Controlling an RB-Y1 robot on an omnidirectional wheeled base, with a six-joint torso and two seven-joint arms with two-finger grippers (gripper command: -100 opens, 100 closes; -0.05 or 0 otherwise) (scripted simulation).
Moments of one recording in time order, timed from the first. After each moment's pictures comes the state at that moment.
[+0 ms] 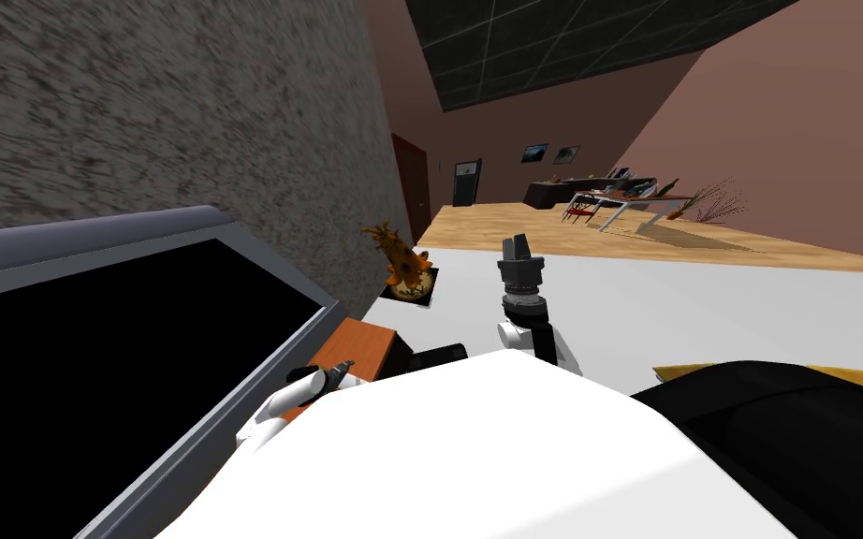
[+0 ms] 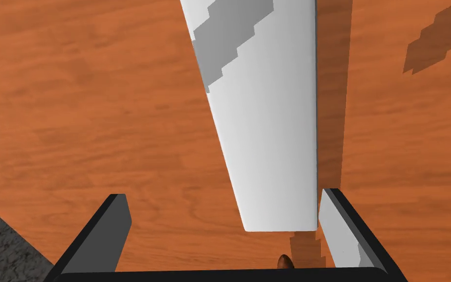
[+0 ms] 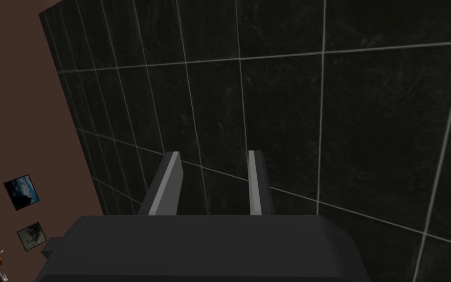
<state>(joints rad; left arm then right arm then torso) 0.23 0.65 -0.04 -1.18 0.71 0.78 -0.86 0.52 -0.05 -0.02 -2.34 0.10 -0.63 -0.01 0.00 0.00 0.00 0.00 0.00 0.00</state>
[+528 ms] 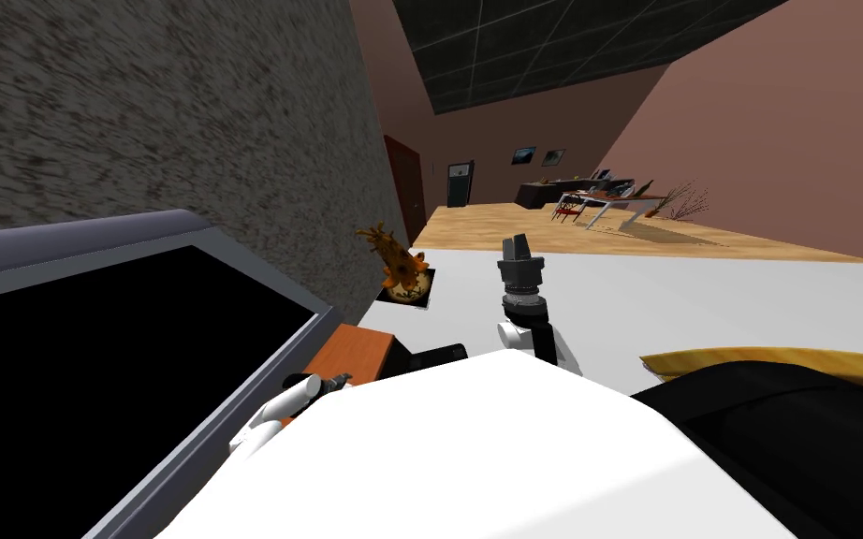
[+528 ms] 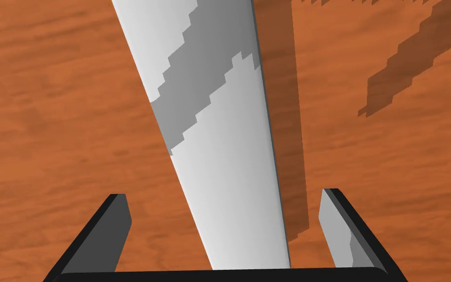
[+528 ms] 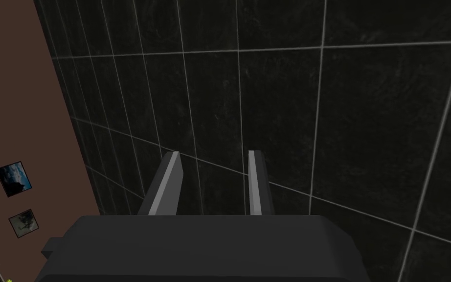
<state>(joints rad) 0.20 0.66 -0.05 -1.04 0.79 0.89 -0.94 0.52 -0.05 -0.02 -2.34 0.10 -0.63 -0.01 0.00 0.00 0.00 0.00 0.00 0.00</state>
